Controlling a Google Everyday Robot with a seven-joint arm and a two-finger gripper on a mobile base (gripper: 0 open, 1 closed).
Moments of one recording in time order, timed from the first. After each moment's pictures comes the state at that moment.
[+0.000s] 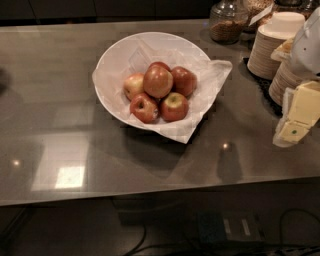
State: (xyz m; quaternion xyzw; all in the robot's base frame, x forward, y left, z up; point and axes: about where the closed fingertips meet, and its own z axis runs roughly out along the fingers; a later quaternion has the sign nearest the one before) arm 0.438 -0.216 0.976 -0.60 0.78 -0.03 0.16
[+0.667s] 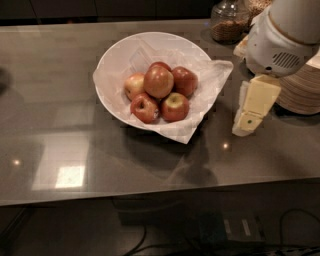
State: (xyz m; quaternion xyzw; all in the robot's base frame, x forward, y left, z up) arm 0.469 -0.163 0.970 -0.63 0.76 -0.02 0.17
